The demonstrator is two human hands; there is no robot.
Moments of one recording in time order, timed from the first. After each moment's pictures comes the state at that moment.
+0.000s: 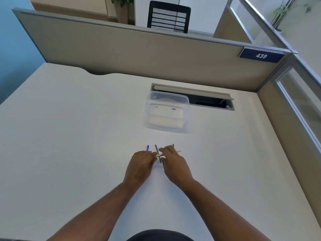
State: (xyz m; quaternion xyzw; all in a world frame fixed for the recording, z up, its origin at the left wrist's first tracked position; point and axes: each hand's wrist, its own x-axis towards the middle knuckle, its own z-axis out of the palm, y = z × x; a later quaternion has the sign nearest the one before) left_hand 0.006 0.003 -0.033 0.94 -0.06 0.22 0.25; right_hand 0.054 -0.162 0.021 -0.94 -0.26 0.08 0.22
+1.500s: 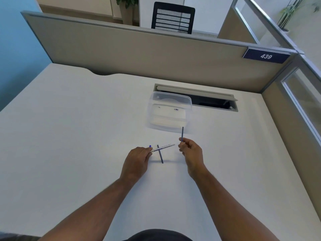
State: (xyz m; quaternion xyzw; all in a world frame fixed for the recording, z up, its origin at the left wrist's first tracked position) left_hand 0.007 0.017 -0.012 0.95 0.01 0.20 0.25; right_hand 0.096 -0.186 0.030 -0.73 0.13 0.15 0.66
